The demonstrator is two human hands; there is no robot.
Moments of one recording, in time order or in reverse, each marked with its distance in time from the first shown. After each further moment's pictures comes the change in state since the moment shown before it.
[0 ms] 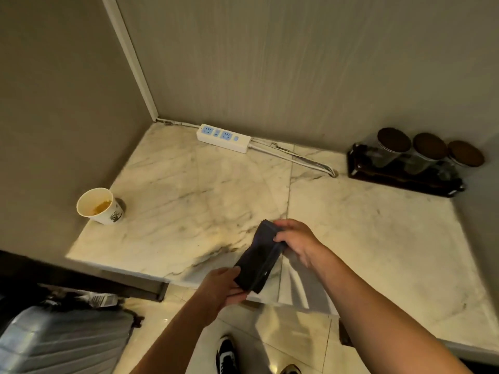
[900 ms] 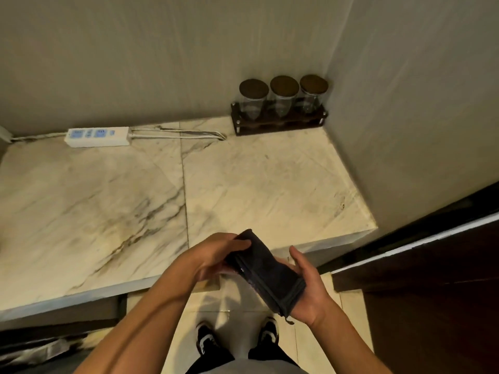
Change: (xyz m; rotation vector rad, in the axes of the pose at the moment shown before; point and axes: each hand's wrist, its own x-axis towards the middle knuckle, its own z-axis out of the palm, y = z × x) left_hand -0.019 -0.024 0.180 0.519 -0.408 -0.056; right_hand -0.174 0.169 -0.143 1.243 -0.169 0.263
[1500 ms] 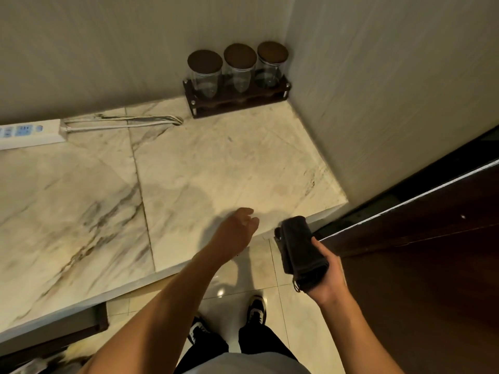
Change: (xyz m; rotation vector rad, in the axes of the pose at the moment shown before) left_hand 0.052 0.012 0.086 0.771 0.123 0.377; right_hand -0.014 -0.039 -0.077 0.225 0.173 -0.295
